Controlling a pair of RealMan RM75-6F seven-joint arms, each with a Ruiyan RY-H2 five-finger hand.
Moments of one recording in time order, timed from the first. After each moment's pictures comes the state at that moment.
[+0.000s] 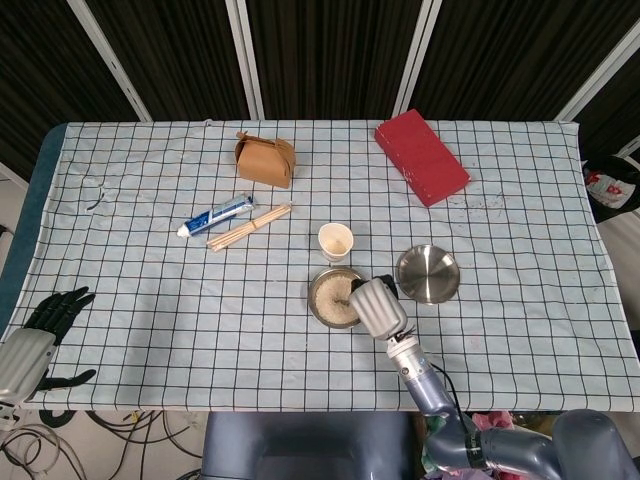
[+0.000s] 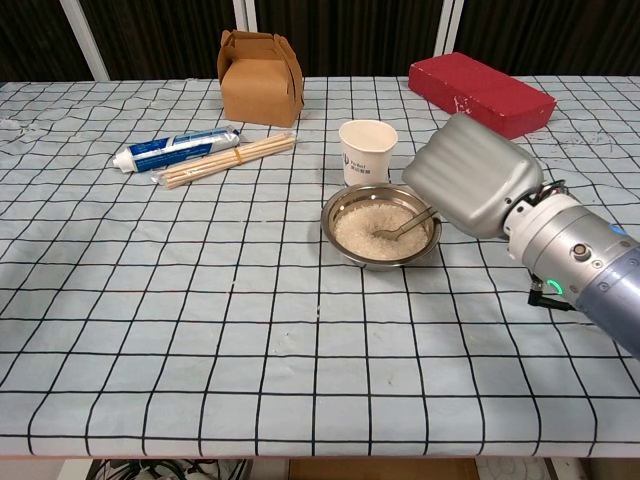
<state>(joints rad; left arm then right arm) -0.16 -1.03 0.09 -1.60 1.68 1.43 -0.25 0.66 -1.81 0.12 -1.32 -1.35 1.25 -1.26</state>
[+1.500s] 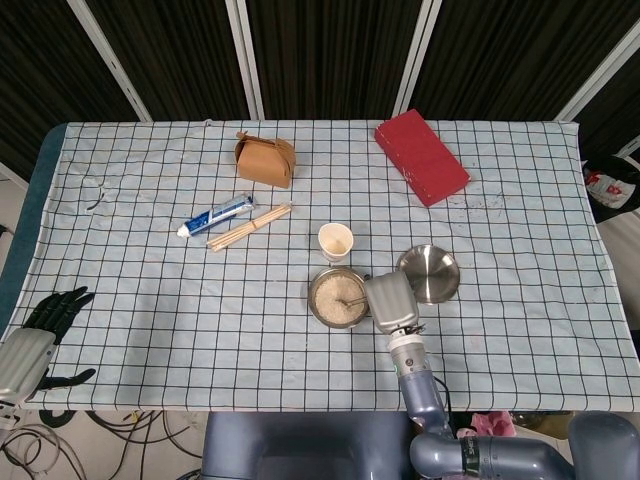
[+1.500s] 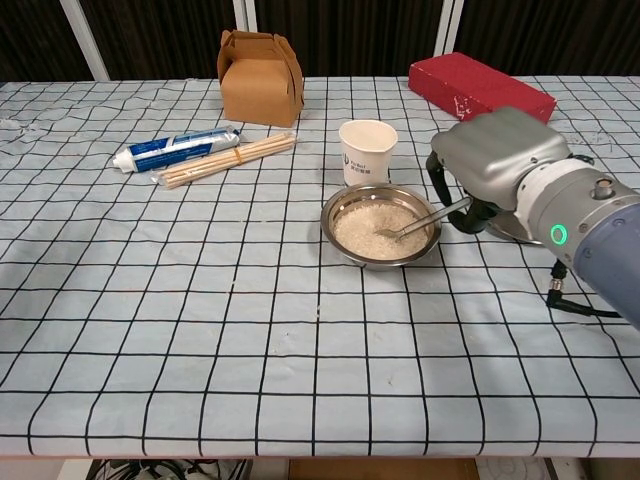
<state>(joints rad) -0.16 -1.03 0.08 -1.61 1.67 1.42 -0.23 0.65 -1.78 0.27 -1.65 -0.93 1.30 -1.24</state>
